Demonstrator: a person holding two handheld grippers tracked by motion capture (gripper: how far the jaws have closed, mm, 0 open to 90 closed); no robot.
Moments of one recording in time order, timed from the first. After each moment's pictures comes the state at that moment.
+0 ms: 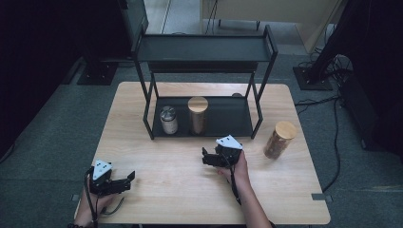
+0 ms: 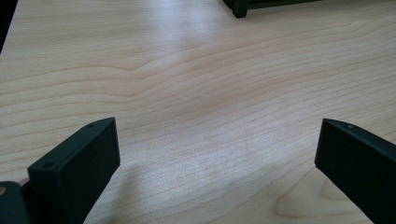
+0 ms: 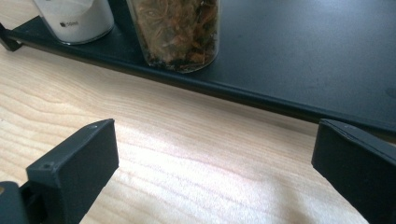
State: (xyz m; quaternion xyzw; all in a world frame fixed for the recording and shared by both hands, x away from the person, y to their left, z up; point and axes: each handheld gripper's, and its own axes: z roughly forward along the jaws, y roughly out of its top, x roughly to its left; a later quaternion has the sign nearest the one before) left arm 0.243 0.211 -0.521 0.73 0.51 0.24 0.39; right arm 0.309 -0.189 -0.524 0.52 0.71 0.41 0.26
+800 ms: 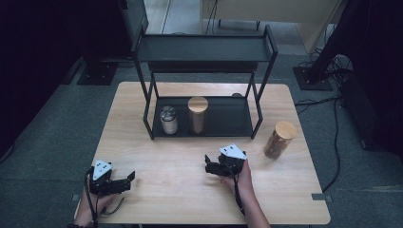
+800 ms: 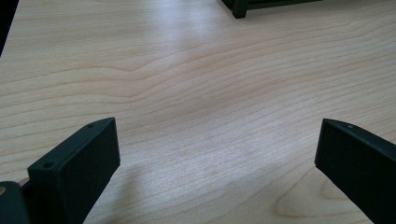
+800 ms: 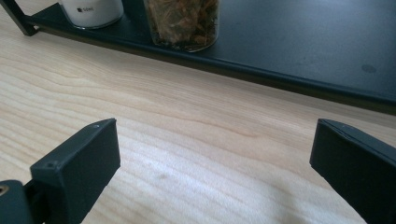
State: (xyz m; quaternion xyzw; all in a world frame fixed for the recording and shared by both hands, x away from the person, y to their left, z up) left arm 0.243 0.211 -0.521 0.73 0.50 0.24 0.39; right arm 0.279 -0.197 -0.524 0.51 0.70 0.41 0.27
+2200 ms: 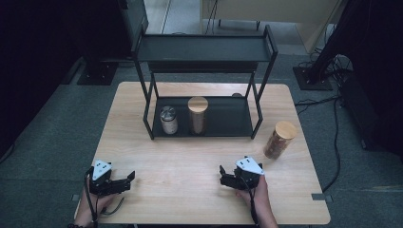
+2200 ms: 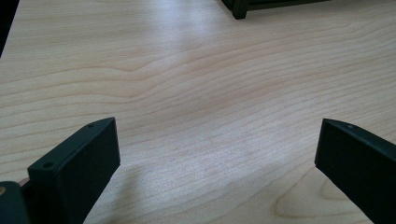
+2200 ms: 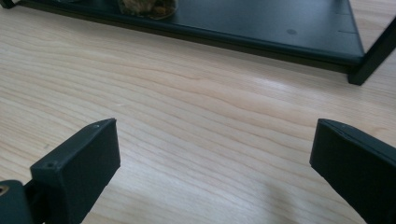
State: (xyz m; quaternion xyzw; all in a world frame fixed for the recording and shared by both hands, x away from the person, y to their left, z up) left arm 0.243 0.211 -0.521 0.73 0.50 0.24 0.39; right arm 0.235 -0.239 -0.525 0.52 0.70 0.39 0.29
